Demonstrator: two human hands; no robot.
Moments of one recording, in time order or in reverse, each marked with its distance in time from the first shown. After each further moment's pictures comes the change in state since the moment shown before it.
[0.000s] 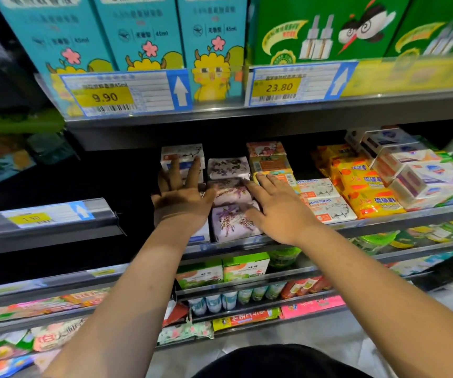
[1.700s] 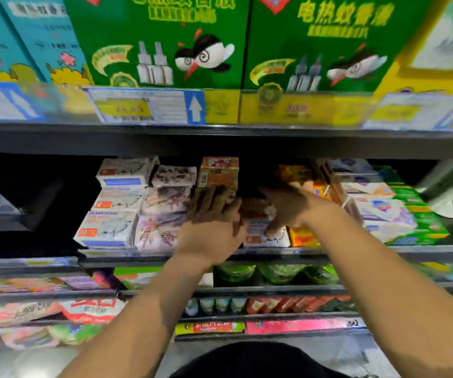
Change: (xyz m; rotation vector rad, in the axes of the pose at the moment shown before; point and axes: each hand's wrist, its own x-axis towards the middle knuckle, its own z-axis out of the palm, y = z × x) left_hand -0.048 0.155 0.060 0.070 0.046 0.425; right_hand 0.020 0.169 -0.064 -0.062 -0.398 -0.038
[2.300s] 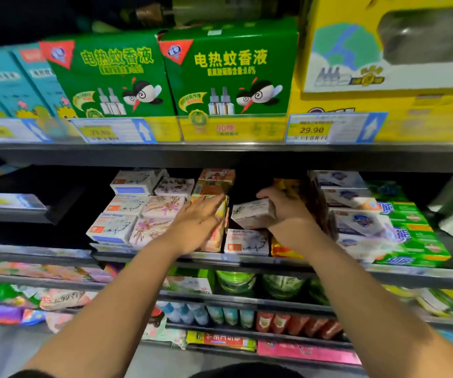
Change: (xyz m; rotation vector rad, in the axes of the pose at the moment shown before) left_hand 0.008 0.017 -0.041 -0.325 -0.206 -0.243; right_hand -0.037 0.031 0.020 0.519 0.492 -0.097
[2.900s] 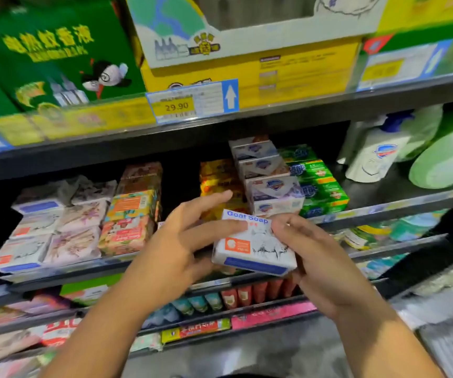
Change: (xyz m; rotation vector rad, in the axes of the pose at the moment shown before) left_hand -0.077 0.133 0.020 -0.151 0.198 0.809; right_hand -0.183 0.019 -0.080 1.349 0.074 0.337
